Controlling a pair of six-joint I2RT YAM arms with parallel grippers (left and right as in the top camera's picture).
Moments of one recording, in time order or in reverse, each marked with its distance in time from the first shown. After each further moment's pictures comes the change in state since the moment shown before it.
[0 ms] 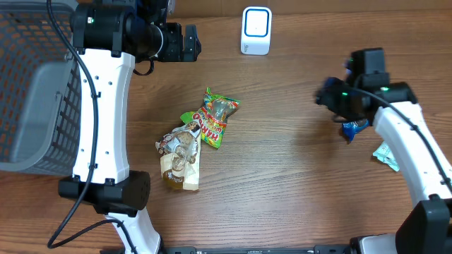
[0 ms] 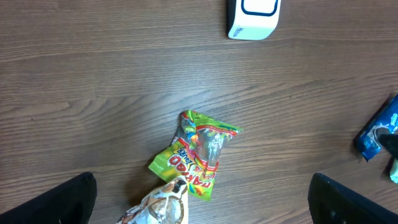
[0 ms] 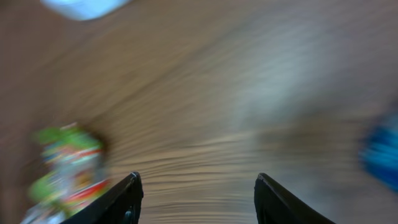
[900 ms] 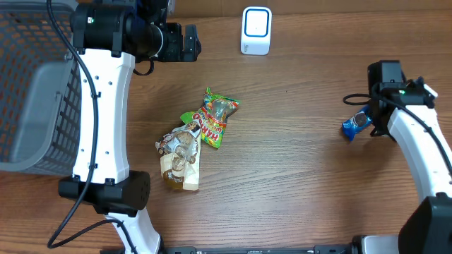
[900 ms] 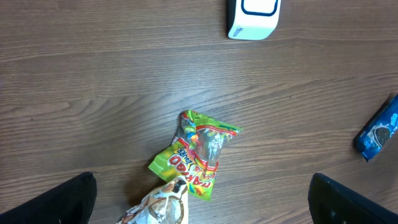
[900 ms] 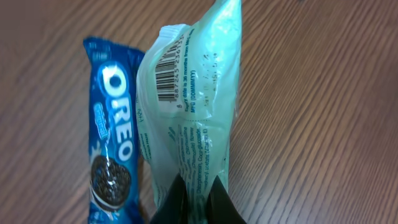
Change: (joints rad) left arm 0.000 0.000 0.000 0.000 0.000 0.000; right arm -0.161 -0.004 -0.056 -0.261 0.779 0.317
